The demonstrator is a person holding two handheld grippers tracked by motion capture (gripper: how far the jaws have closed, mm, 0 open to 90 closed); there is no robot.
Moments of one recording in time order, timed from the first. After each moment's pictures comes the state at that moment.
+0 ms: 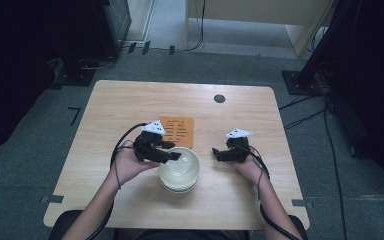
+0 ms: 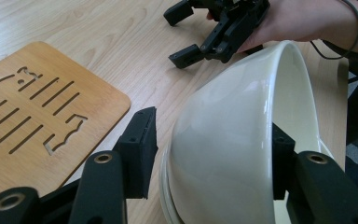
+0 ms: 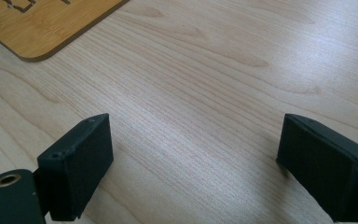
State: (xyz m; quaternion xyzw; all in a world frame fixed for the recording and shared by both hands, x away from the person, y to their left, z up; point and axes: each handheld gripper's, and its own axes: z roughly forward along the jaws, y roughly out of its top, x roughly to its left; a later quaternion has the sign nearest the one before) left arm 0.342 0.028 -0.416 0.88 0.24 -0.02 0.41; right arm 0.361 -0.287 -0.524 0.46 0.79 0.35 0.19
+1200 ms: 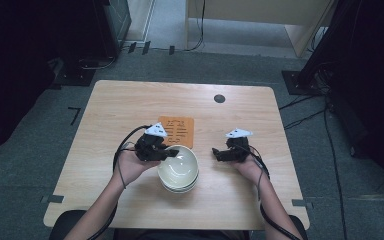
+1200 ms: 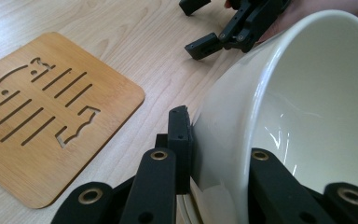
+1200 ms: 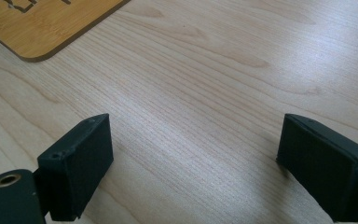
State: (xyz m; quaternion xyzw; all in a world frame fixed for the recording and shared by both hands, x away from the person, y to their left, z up) left arm 0.341 0.028 -0.428 0.88 0.24 0.01 0.41; right arm 0.362 -0.287 -0.524 0.46 0.79 0.35 0.19
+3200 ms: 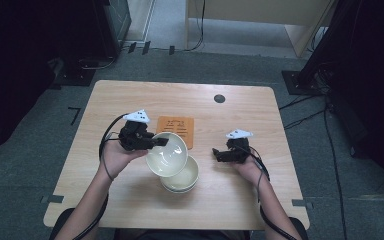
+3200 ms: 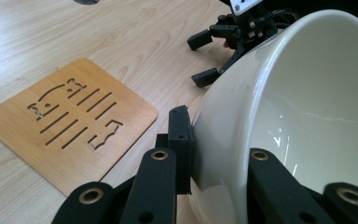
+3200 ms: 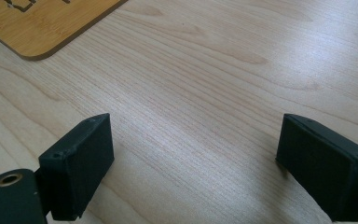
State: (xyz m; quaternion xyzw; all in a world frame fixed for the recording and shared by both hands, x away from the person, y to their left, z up) left arm 0.357 0.065 -0.393 0.85 0.27 -0.01 0.45; right arm 0.359 -0.288 -0.524 0.46 0.79 0.35 0.19
